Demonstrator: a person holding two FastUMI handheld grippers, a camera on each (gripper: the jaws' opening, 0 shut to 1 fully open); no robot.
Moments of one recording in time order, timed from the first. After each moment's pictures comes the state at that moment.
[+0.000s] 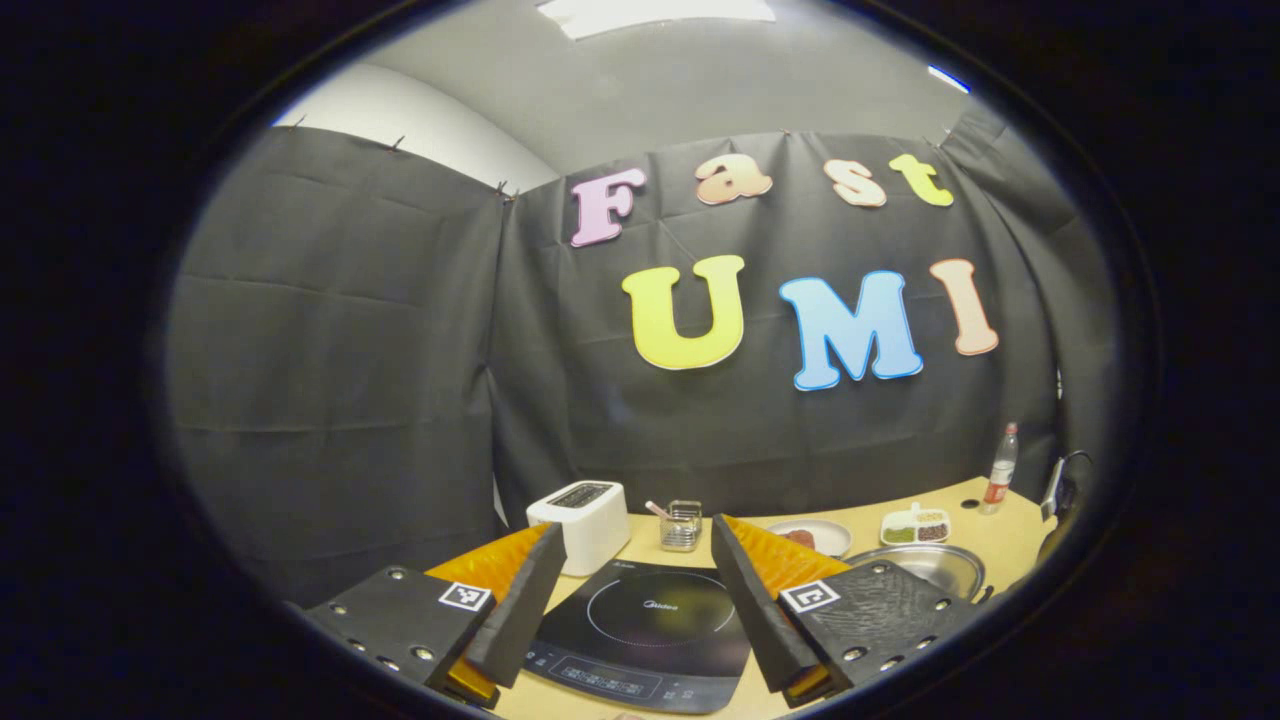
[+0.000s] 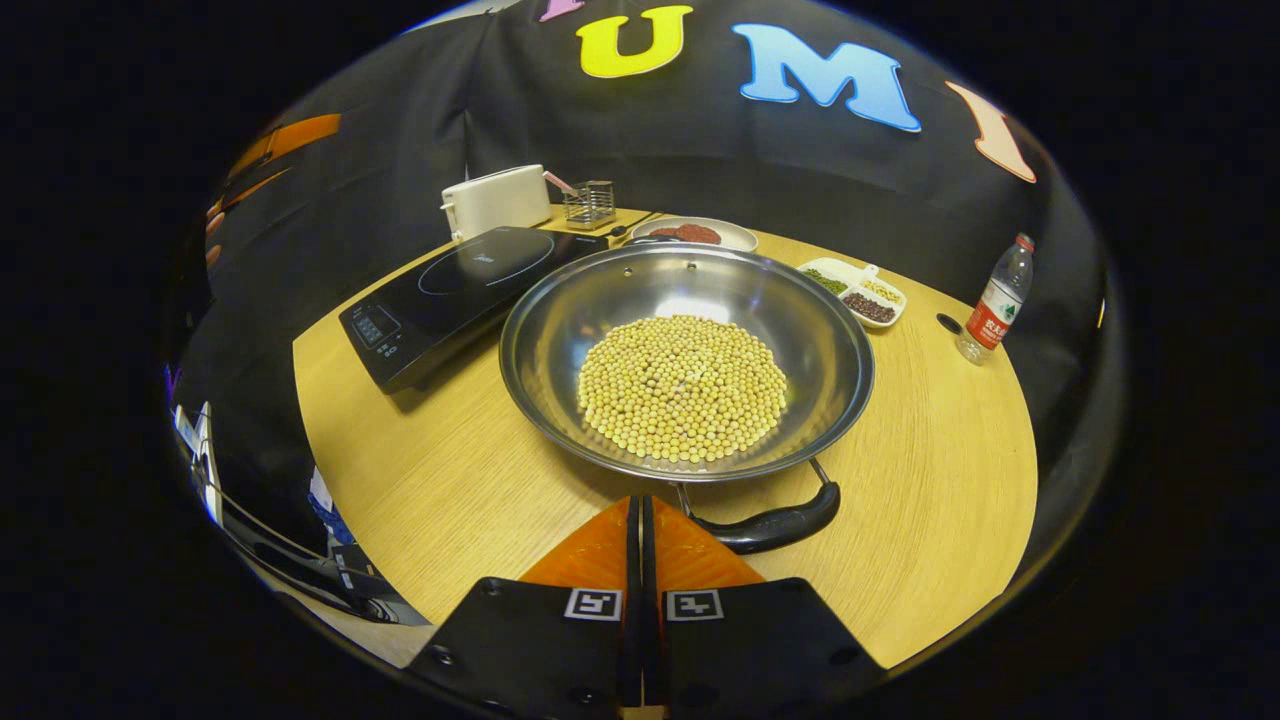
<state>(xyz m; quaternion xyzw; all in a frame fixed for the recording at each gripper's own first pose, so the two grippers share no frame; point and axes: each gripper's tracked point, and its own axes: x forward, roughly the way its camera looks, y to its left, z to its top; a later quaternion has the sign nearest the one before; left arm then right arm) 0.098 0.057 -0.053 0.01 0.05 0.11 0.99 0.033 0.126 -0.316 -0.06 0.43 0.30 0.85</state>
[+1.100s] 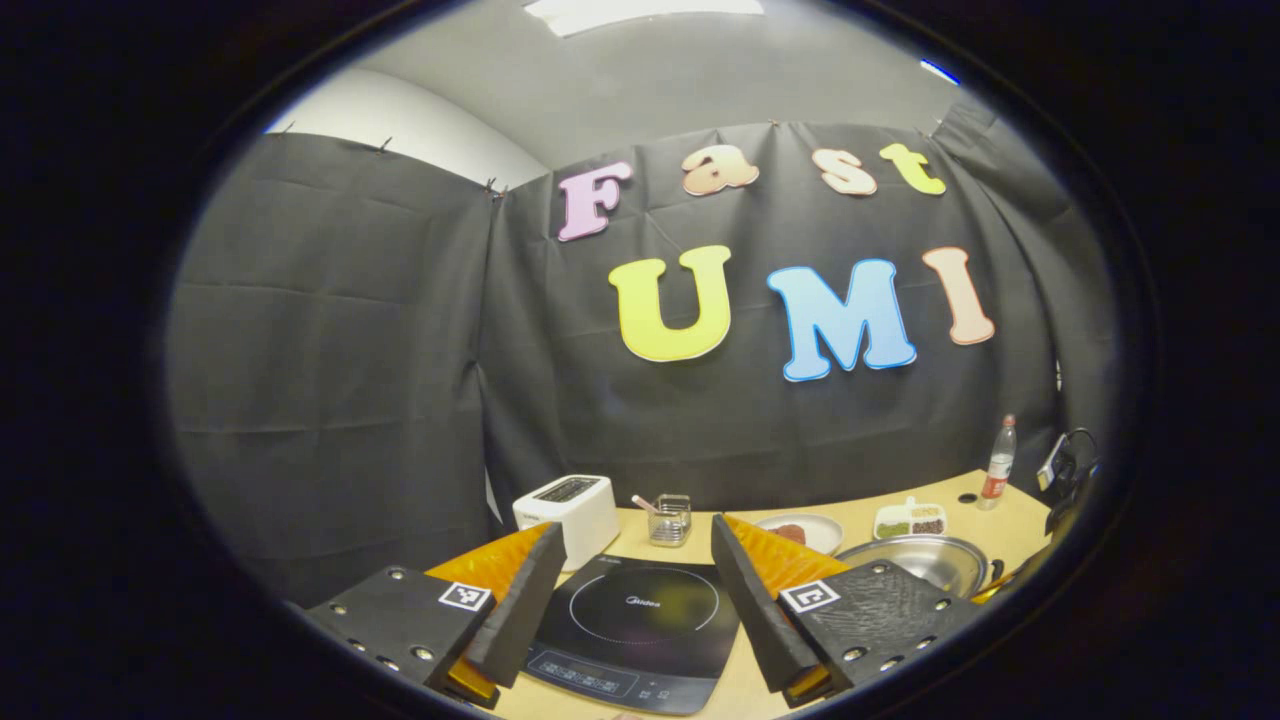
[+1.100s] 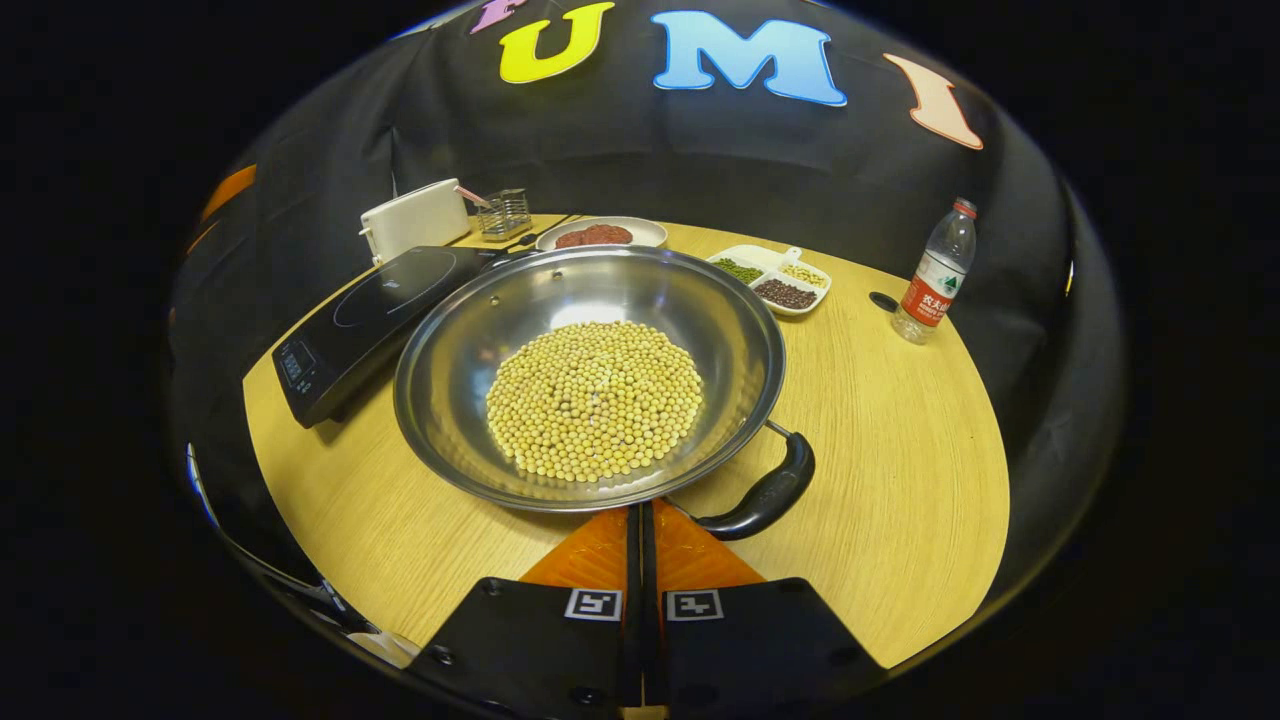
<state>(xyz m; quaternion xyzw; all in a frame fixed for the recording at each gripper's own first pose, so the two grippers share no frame) 0.110 0.028 -0.061 0.02 0.06 0.11 0.99 0.090 0.073 -0.328 -0.05 0.44 0.23 0.86</state>
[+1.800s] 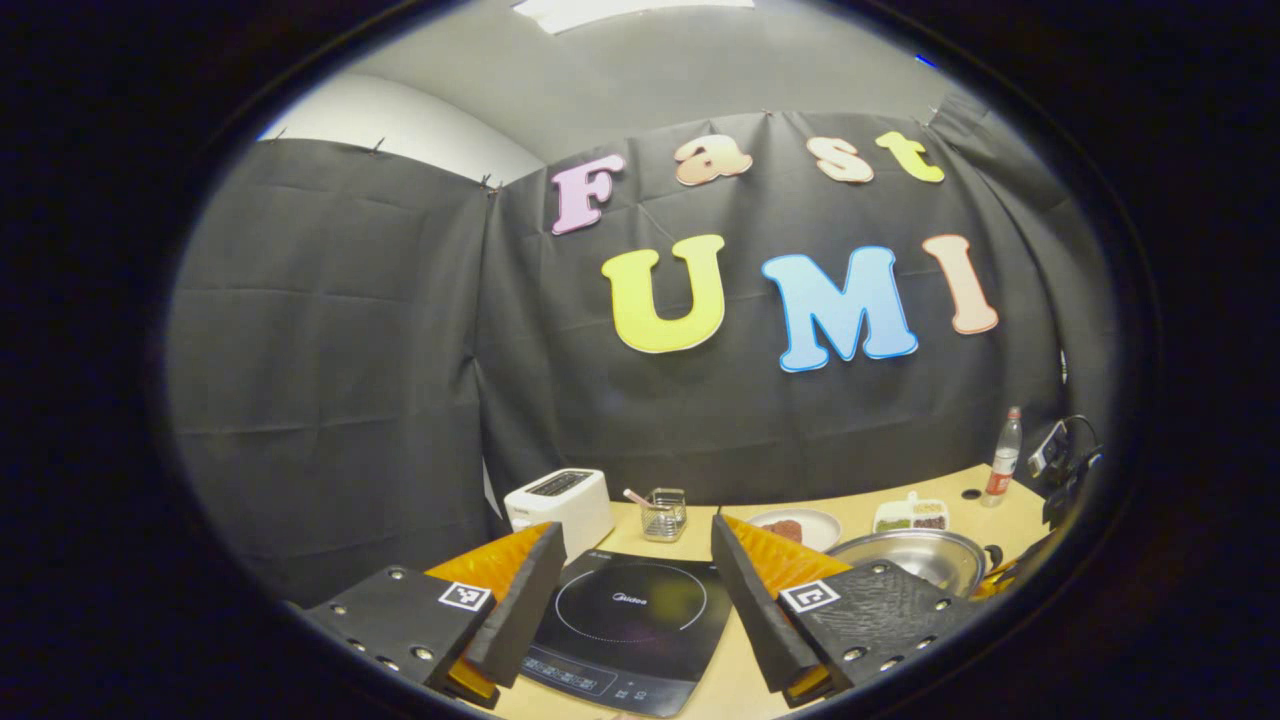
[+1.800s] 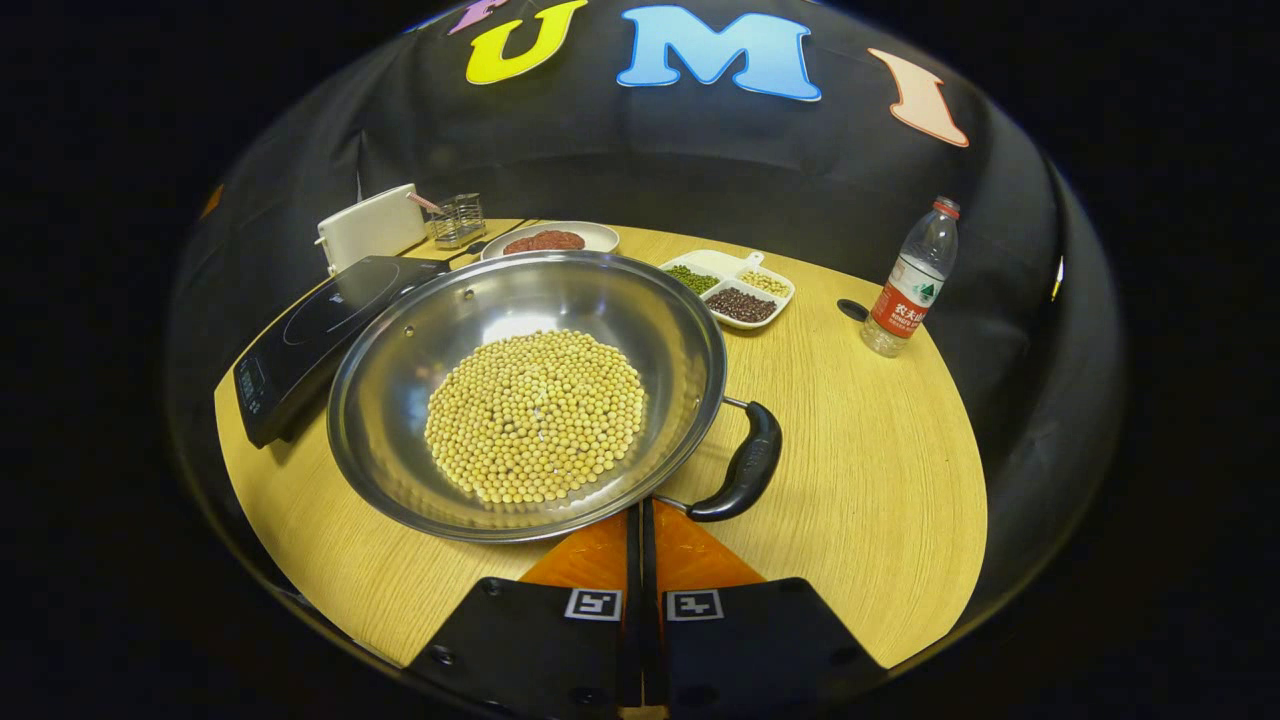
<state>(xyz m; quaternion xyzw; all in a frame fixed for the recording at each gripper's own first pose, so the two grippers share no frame) 0.126 0.003 -0.070 0.02 0.07 0.12 0.99 0.138 0.049 -0.340 -0.06 0.44 0.19 0.88</state>
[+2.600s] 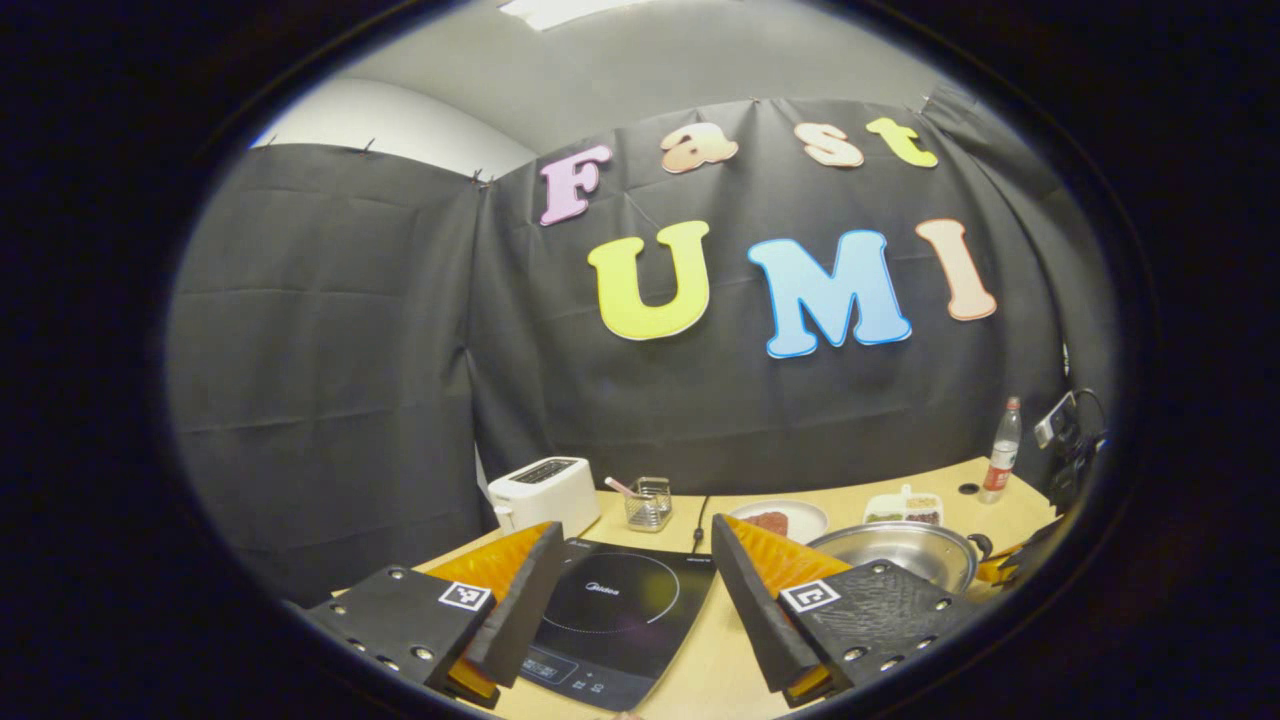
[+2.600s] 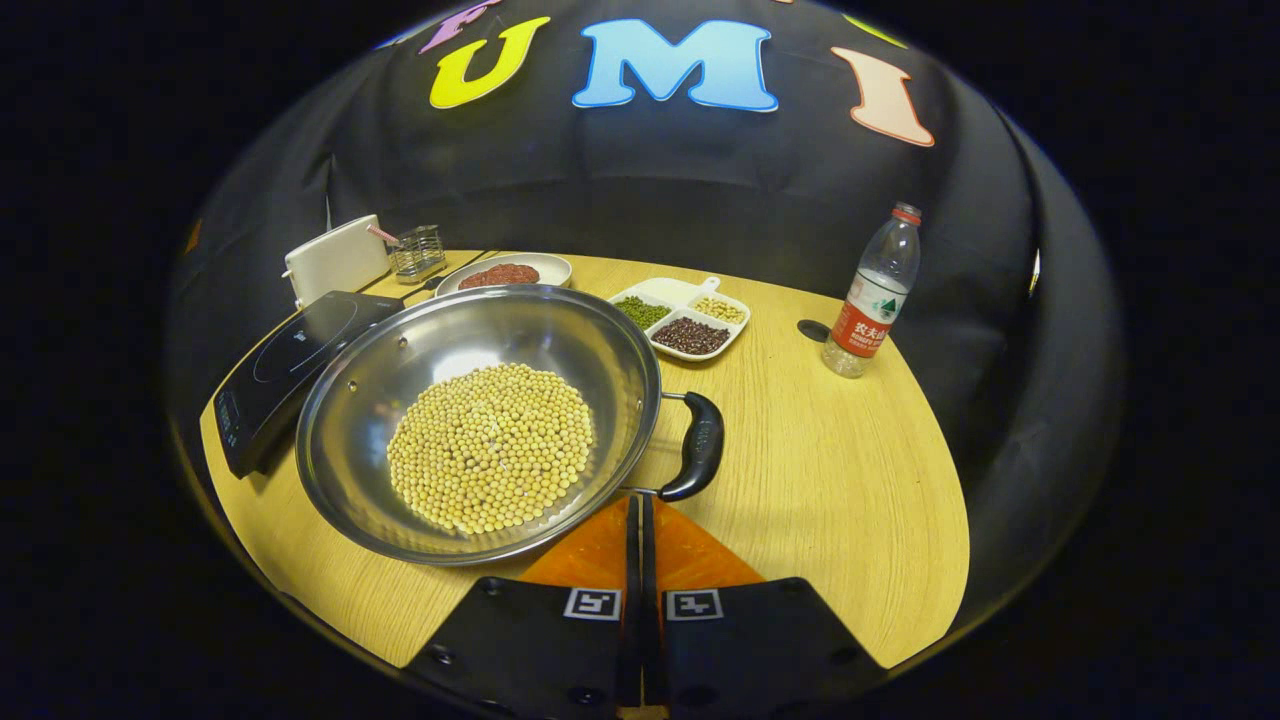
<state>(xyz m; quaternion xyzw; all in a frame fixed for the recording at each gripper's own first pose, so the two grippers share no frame) 0.138 -0.044 -0.086 0.03 0.09 0.12 0.99 0.174 0.025 -0.322 -0.04 0.39 0.15 0.91</state>
